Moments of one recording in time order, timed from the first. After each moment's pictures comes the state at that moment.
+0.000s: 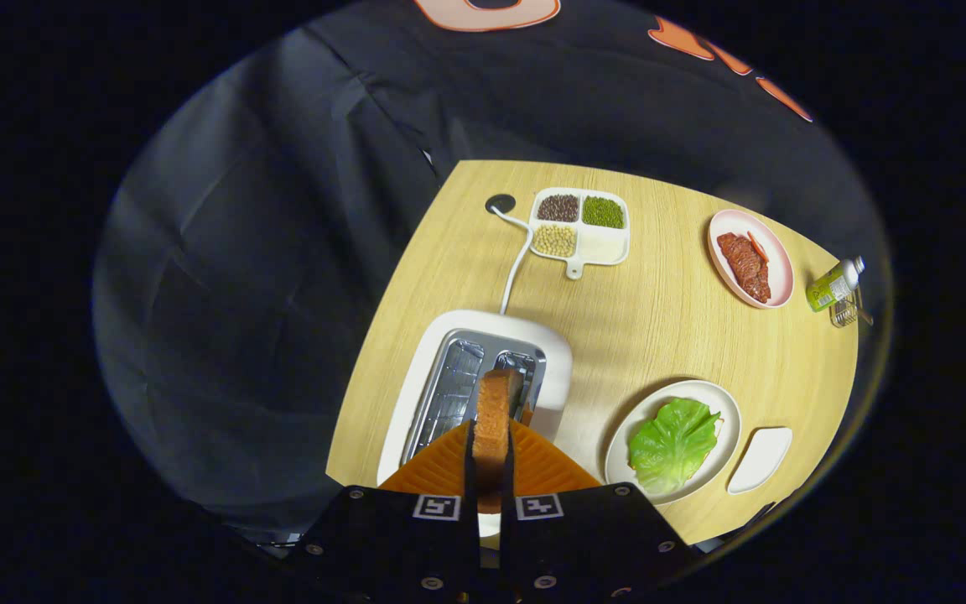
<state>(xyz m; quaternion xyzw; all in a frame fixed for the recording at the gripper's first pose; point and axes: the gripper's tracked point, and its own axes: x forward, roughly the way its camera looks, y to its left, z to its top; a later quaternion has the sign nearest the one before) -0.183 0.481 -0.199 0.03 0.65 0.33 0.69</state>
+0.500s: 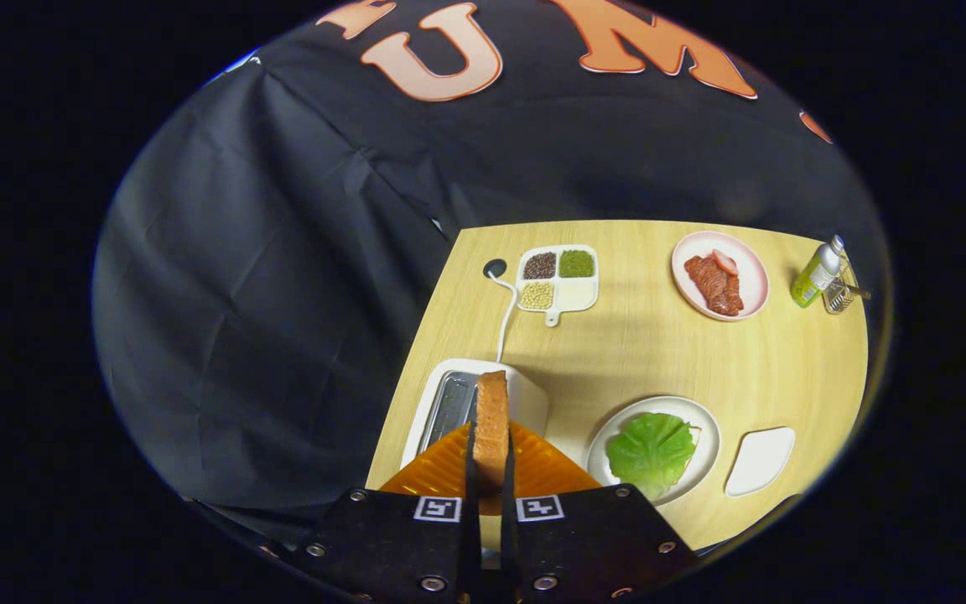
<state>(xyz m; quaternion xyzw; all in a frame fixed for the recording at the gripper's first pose) -0.135 0.398 -0.151 0.13 0.59 0.33 0.72</state>
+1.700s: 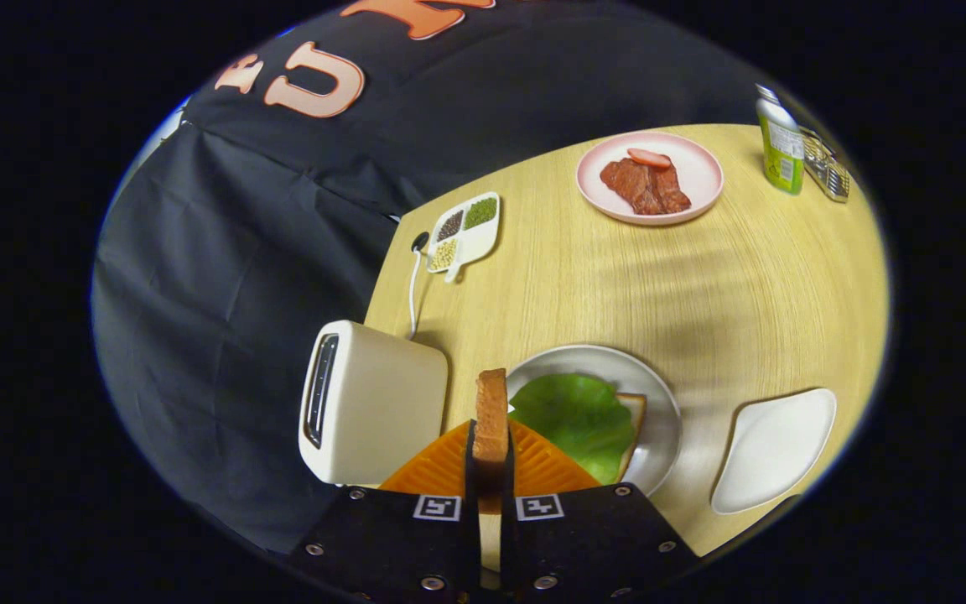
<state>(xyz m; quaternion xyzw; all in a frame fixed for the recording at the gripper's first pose) -0.168 0.295 -0.333 0.22 0.64 0.32 0.66</state>
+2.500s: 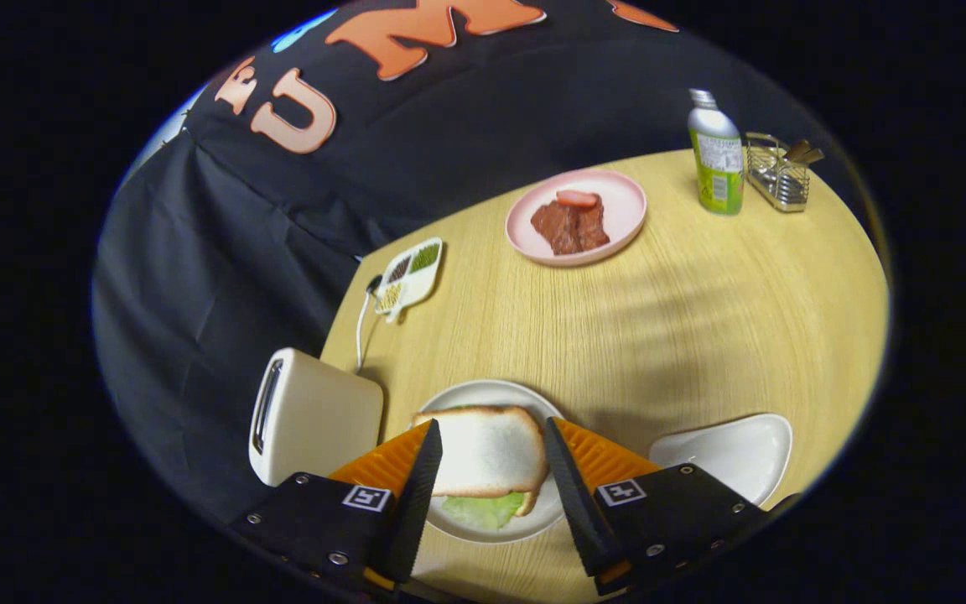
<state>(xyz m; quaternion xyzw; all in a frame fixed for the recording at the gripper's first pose) -0.109 0.229 -0.330 0.25 0.54 0.27 0.76</state>
